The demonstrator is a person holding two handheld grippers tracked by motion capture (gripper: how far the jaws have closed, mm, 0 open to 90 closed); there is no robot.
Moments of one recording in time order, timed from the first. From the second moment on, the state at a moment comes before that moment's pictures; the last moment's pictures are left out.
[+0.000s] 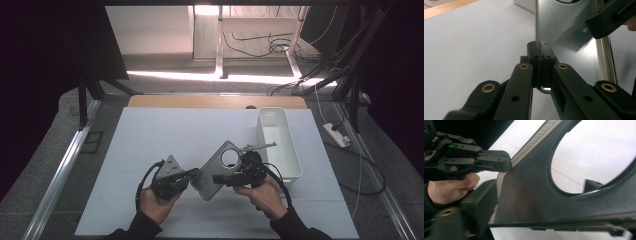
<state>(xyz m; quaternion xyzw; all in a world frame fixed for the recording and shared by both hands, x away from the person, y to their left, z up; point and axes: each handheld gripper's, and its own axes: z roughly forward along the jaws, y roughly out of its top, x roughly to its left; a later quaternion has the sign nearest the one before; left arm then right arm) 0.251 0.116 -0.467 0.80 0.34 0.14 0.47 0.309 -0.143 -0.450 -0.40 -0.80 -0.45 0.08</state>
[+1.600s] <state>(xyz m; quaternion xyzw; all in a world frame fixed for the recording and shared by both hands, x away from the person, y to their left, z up) 0.266 0.130 -0.482 0.83 0.31 0.01 0.46 0.308 -0.161 -0.449 -0.37 -0.78 -0.49 0.13</state>
